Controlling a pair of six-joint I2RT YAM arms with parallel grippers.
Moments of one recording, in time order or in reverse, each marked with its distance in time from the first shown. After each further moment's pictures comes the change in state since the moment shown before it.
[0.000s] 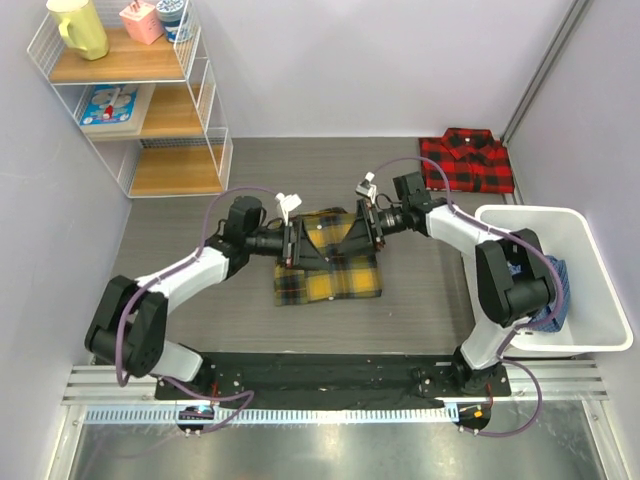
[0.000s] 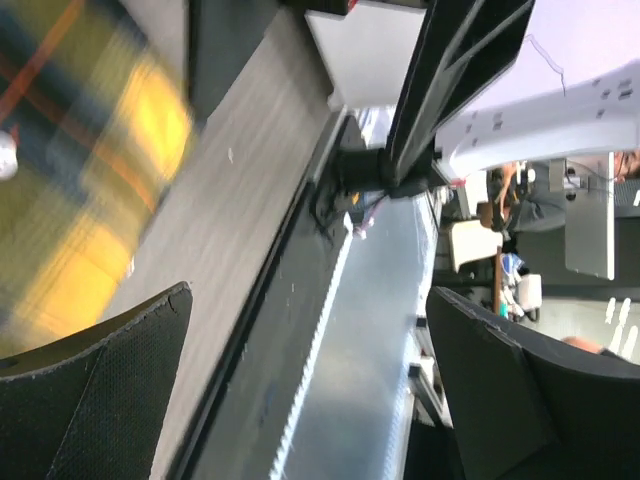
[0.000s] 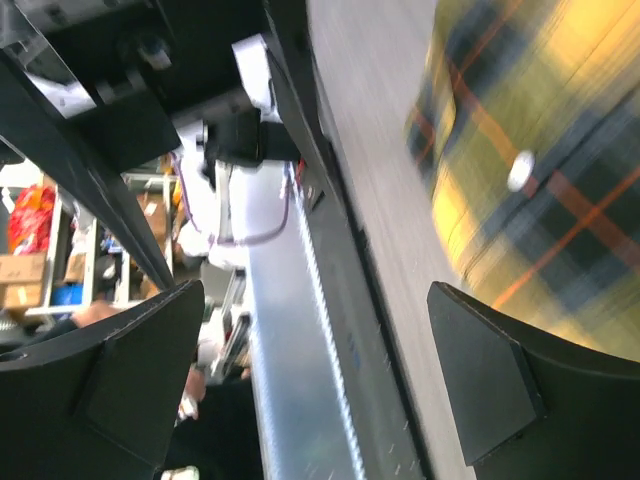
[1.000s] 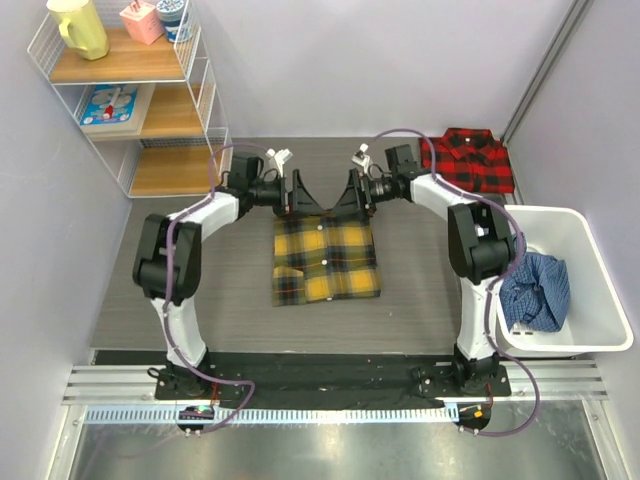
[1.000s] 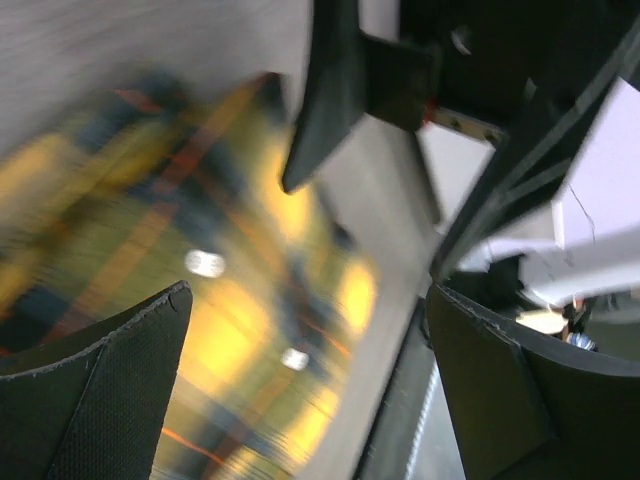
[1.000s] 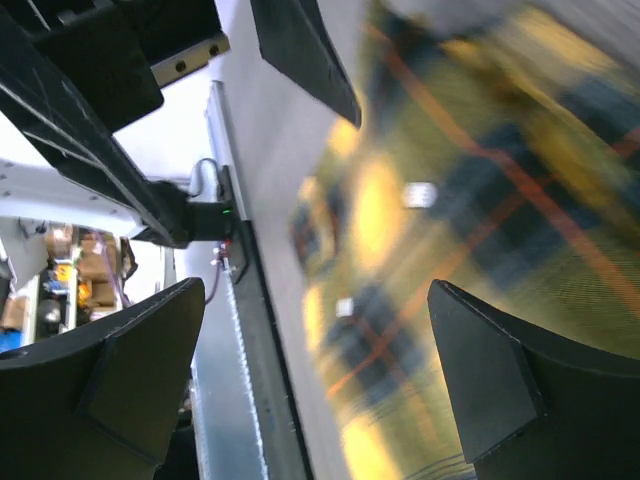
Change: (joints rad) left arm 0.170 0.447 0.503 -0.116 -0.030 0.195; right arm -0.053 0.336 0.431 0.040 0.070 -0.010
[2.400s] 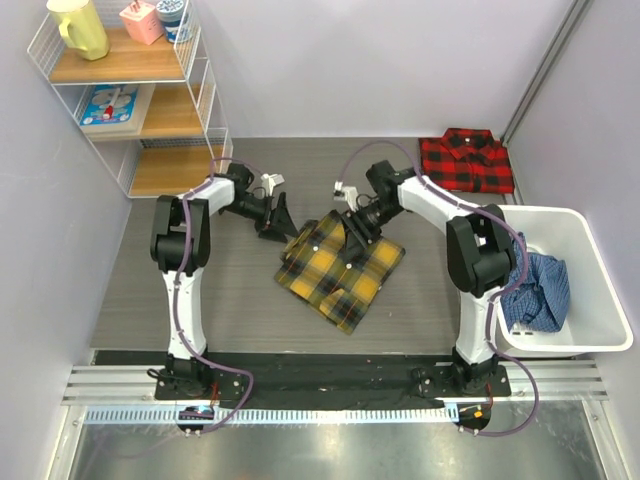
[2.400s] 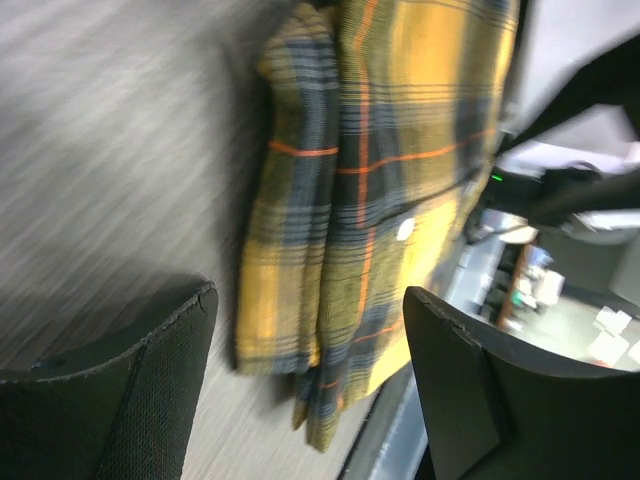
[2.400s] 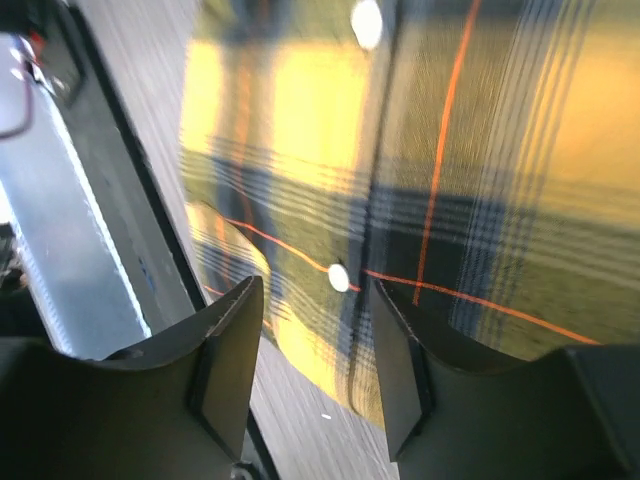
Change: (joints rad) left arm 0.117 0.378 0.333 -0.738 0.029 0.542; right arm 0.129 -0.069 0.024 -0.605 0.343 -0.661
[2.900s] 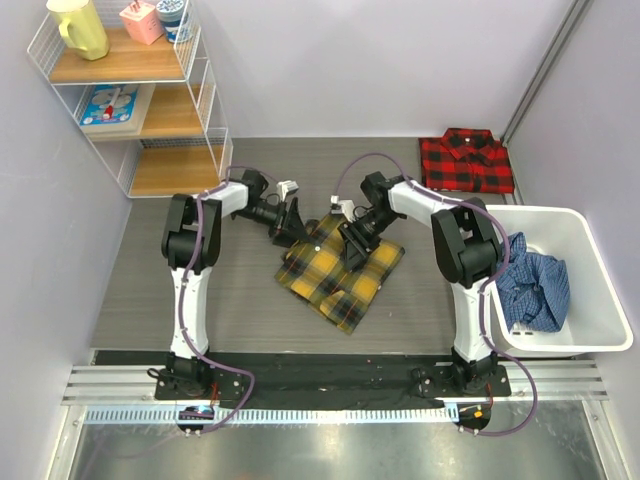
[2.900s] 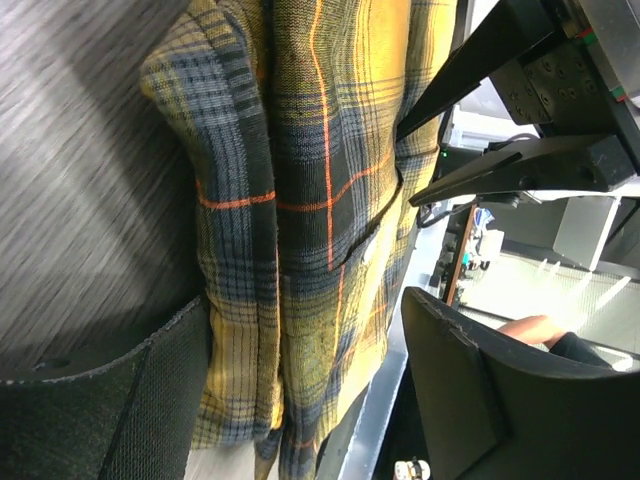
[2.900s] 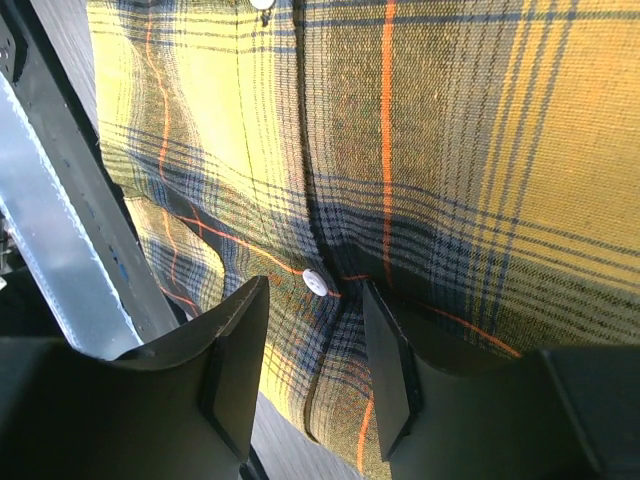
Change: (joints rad) left arm -0.069 0.066 0.012 0.005 0.137 -0.033; right arm 0.007 0.122 -0.011 -0.013 0.053 -0.031
